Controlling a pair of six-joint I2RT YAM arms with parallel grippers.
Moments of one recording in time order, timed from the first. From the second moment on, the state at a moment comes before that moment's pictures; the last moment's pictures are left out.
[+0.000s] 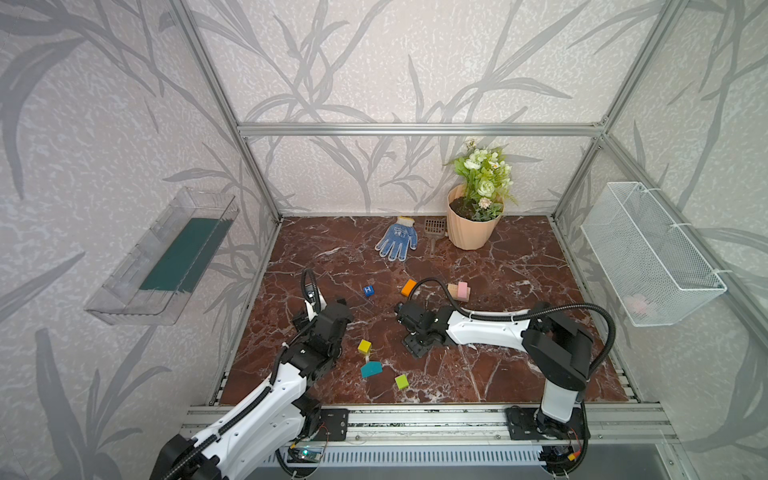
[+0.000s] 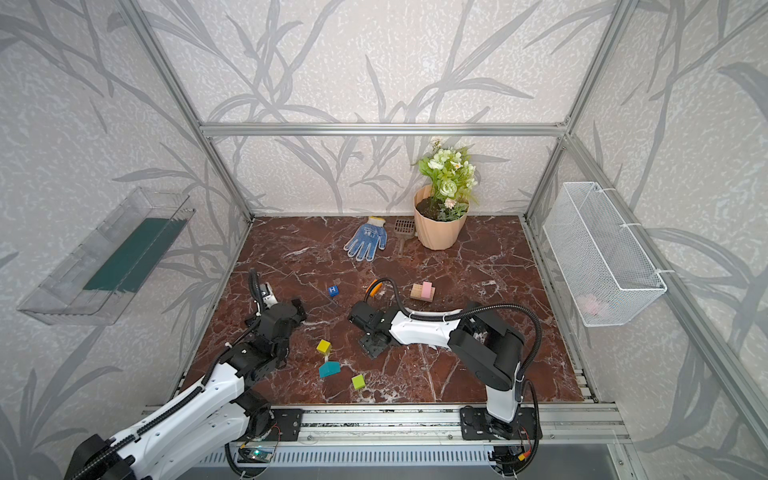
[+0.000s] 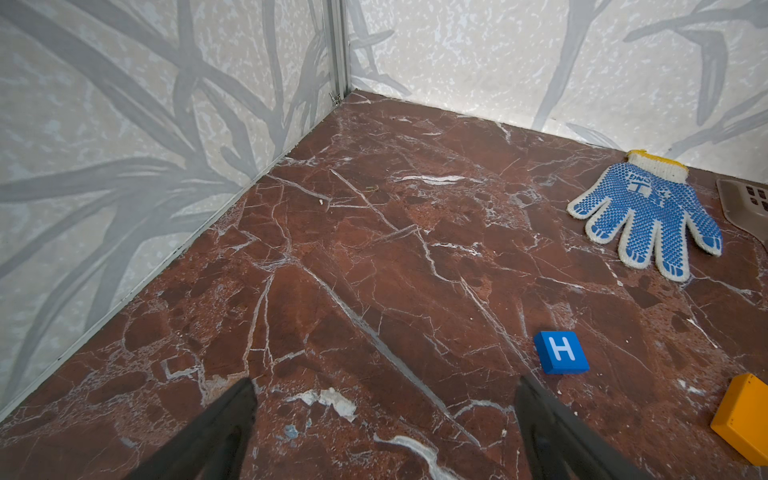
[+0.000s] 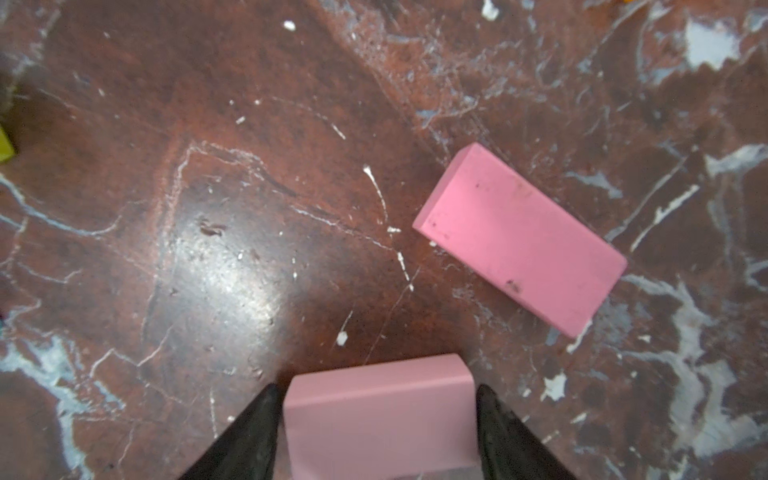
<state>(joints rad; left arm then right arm) -0.49 0.81 0.37 -0.18 -0.80 -0.52 1.03 1.85 1.12 -0.50 0.15 0.26</state>
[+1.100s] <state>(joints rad) -0.49 0.80 0.37 -0.17 -0.80 -0.52 1.00 1.07 0.74 -0.27 0.10 0.21</state>
